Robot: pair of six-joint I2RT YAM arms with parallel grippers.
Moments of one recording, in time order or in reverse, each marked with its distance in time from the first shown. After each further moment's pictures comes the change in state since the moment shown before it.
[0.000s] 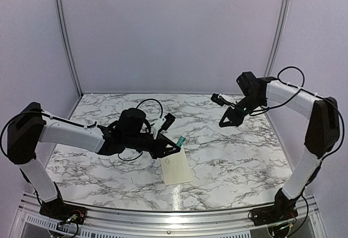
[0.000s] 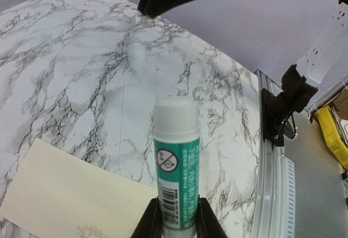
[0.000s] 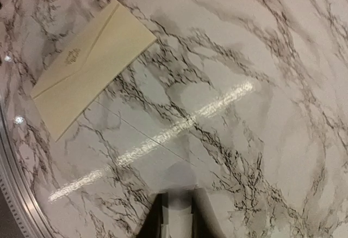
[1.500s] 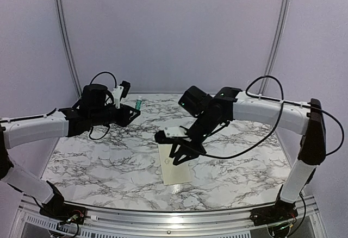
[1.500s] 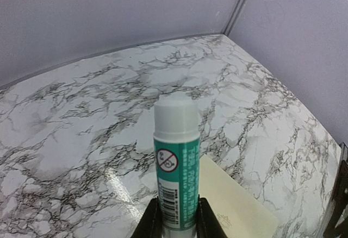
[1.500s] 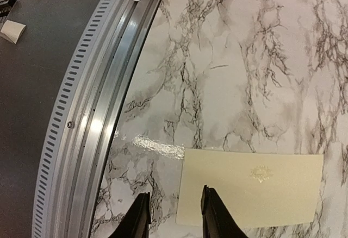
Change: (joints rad) left arm 0.275 -0.306 -0.014 -0.295 -0.293 0.050; right arm 0.599 0.000 0.092 -0.010 -0.150 -0.154
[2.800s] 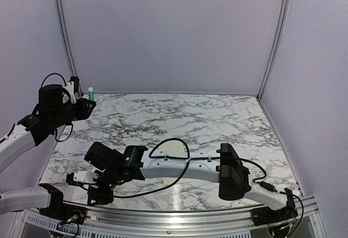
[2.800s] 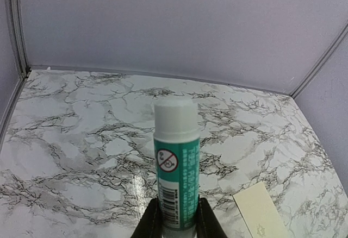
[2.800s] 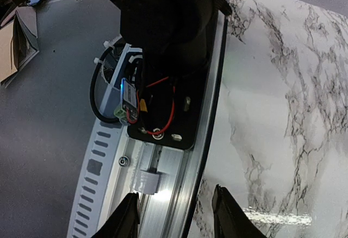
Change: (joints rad) left arm 0.321 -0.436 -0.126 -0.257 -0.130 -0.125; right arm 0.483 0.868 0.931 0.273 0.154 0.584
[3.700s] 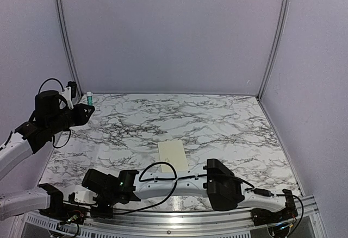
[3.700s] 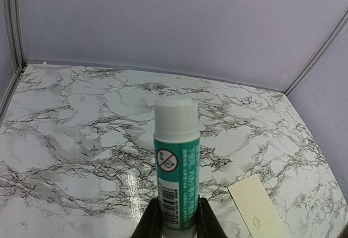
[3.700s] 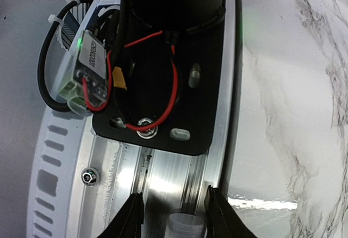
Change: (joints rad) left arm 0.000 -0.093 -0.075 0.000 0.034 -0.015; right arm 0.081 0.126 0.001 0.091 0.188 0.007
